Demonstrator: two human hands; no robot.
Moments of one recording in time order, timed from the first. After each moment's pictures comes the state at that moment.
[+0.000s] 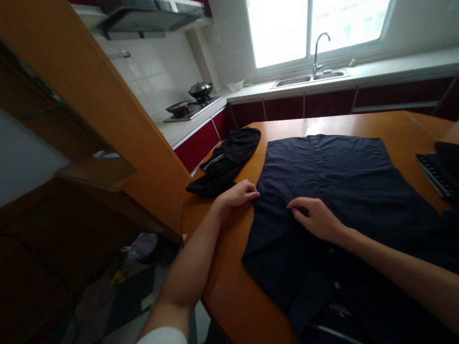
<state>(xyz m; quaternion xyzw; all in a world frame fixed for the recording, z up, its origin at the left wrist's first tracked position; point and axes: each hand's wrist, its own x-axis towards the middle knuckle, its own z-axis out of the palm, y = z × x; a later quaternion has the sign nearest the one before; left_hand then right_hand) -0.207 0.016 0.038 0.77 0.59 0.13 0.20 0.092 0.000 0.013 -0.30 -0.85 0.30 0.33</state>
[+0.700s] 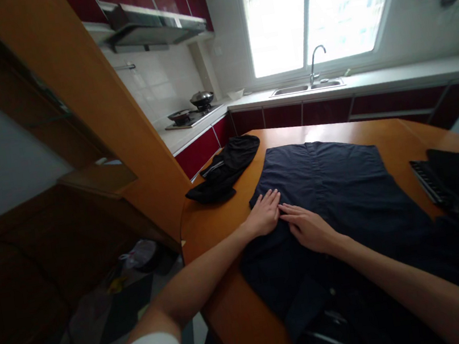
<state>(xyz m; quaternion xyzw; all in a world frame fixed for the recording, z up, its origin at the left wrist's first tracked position) -0.108 -0.016 0.004 0.79 0.61 0.04 0.05 0.091 -0.001 -0.001 -0.22 -0.93 0.16 0.24</state>
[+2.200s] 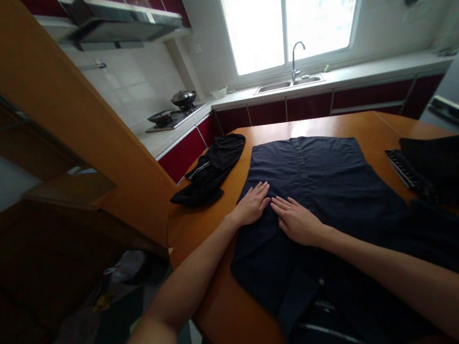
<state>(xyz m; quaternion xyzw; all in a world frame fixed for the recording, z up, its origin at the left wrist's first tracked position) -0.134 0.017 0.005 0.83 0.54 0.09 0.08 0.089 -0.005 0.004 -0.29 -0.94 0.10 0.16</state>
